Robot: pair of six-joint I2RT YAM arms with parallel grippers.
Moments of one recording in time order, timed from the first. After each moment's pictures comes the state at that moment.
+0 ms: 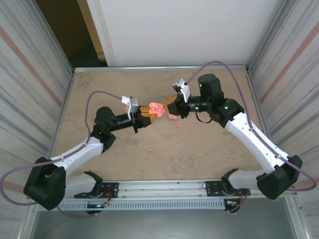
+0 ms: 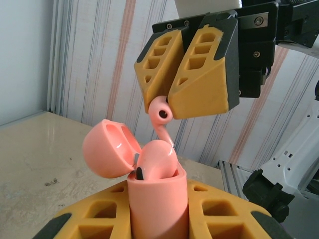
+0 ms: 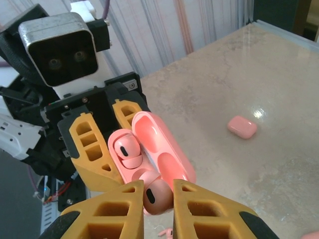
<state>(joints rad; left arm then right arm) -0.51 1.18 0.58 0.76 0.82 -0.34 0.57 1.26 1.28 -0.49 -0.67 -0.01</state>
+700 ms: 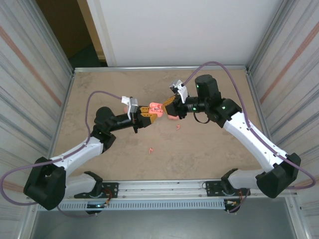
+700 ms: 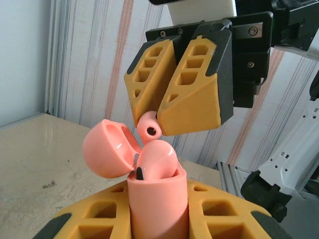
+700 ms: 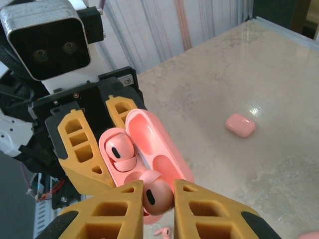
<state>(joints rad) -0.51 1.18 0.58 0.77 0.83 -0.35 0.60 1.28 1.28 -0.49 -0.63 -0.03</state>
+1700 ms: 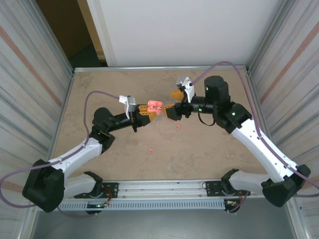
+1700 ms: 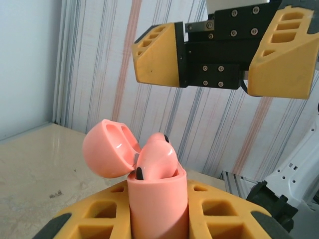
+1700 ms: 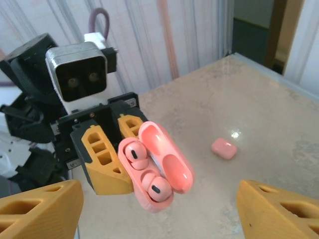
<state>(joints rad) -0.51 1.14 0.58 0.79 0.79 -0.36 0.61 1.15 1.27 -0.44 -0.54 0.02</state>
